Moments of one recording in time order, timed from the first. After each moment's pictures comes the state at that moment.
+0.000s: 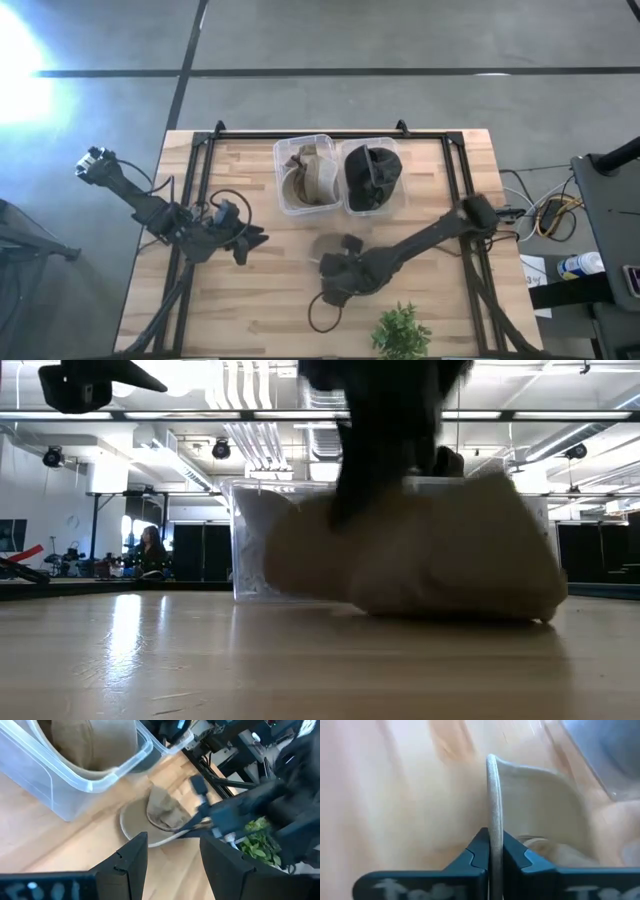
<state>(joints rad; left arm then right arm) -0.60 0.93 0.85 -0.53 -0.69 -1.22 0.42 2.04 1.55 -0.69 0.44 0.68</state>
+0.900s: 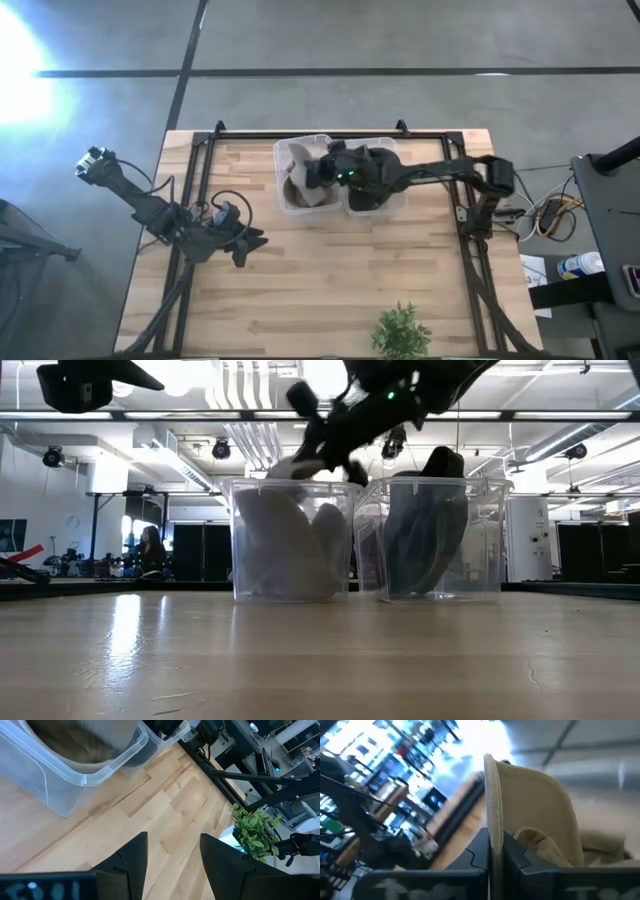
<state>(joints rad) -0.60 0.93 0.85 -0.53 -0.65 -1.20 -0.16 1.79 1.21 0.26 0.30 0.83</state>
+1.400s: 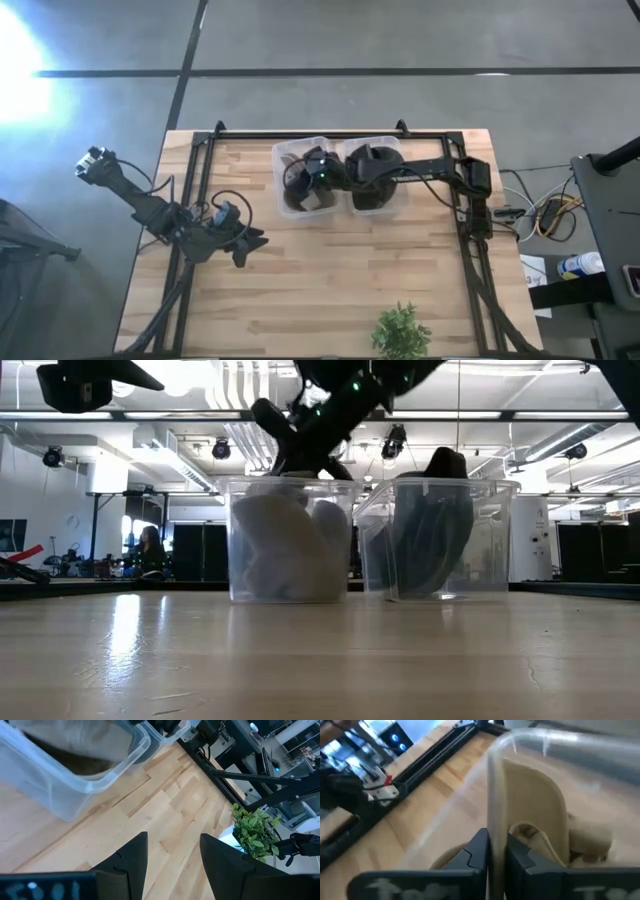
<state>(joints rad) -0.60 0.93 0.85 -0.53 -0.65 -1.20 -0.14 1.97 1.55 -0.19 0.28 0.65</state>
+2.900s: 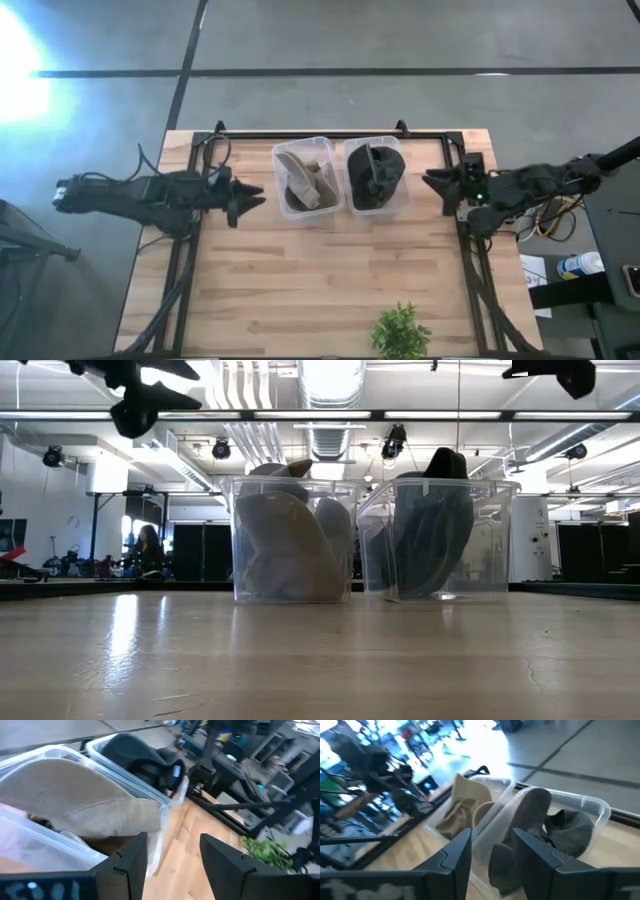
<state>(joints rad) -0.08 0.63 0.67 -0.30 -0.26 -0.62 0.35 0.64 0.92 -0.75 0.78 0.82</state>
